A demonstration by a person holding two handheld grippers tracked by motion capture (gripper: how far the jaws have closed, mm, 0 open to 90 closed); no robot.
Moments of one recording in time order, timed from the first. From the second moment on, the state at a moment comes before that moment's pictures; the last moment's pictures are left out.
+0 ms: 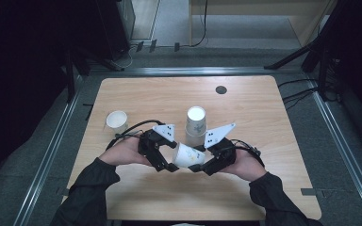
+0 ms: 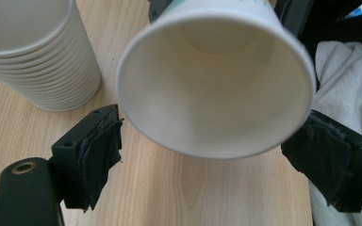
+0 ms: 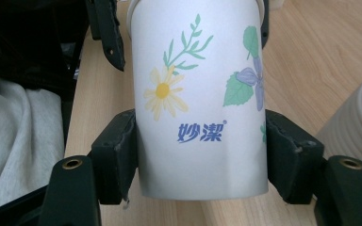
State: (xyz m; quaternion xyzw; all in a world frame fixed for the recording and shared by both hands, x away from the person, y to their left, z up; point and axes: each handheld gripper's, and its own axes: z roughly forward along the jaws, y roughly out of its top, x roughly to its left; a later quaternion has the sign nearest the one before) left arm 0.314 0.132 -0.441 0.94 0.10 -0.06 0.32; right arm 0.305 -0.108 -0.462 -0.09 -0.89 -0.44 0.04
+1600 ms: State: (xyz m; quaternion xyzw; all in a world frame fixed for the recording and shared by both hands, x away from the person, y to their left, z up) left arm 0.314 0.135 -0.436 0.91 0.13 -0.06 0.40; right arm 0.305 -0.112 -0.457 -0.09 -0.88 -0.46 0.04
